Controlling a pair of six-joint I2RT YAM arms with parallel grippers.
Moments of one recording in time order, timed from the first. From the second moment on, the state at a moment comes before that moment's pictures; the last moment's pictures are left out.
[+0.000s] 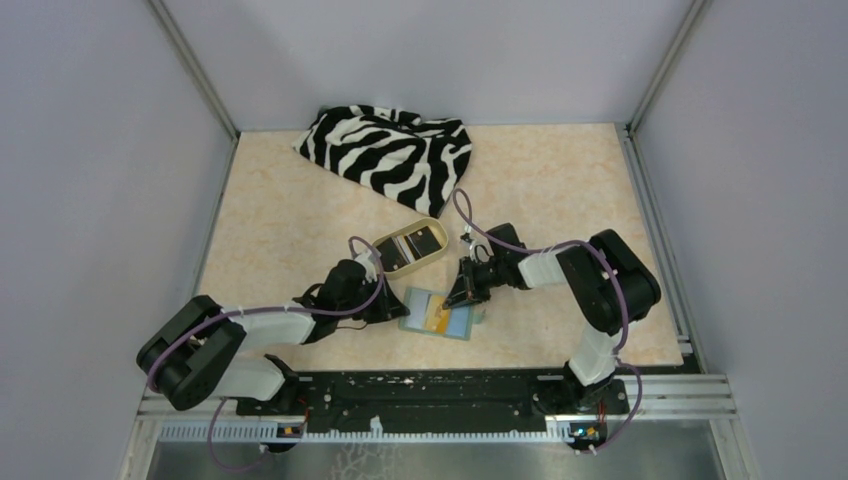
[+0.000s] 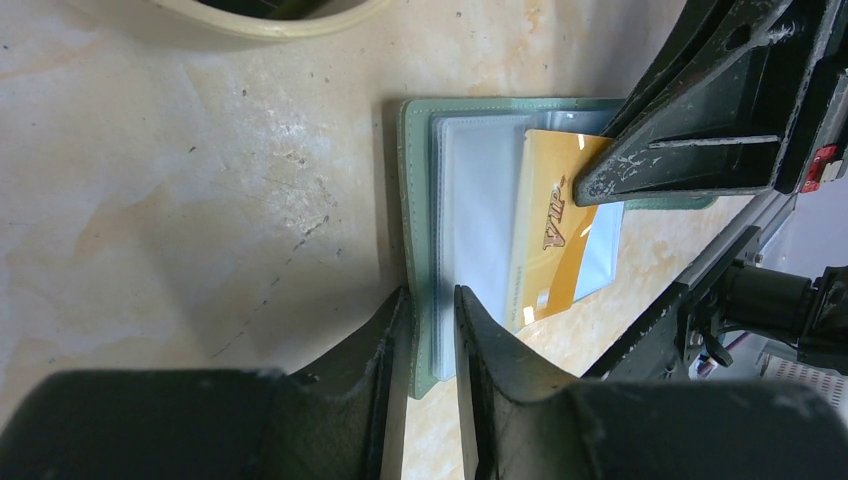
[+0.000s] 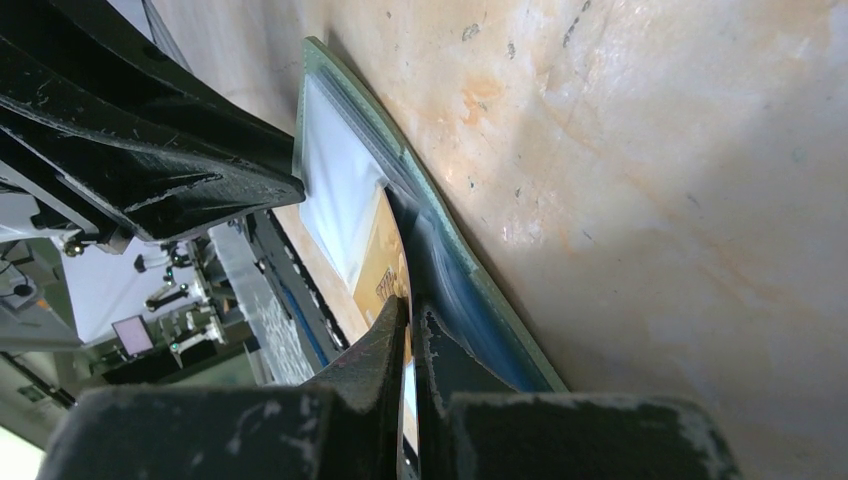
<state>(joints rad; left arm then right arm) -0.71 1.34 0.31 0.36 0.21 -0.82 0.49 1.75 0.66 0.13 -0.83 0.55</state>
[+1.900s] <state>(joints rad) -1.24 1.50 0.73 0.05 -0.30 -0.94 0.51 1.78 0.67 0.21 -0.85 0.64</state>
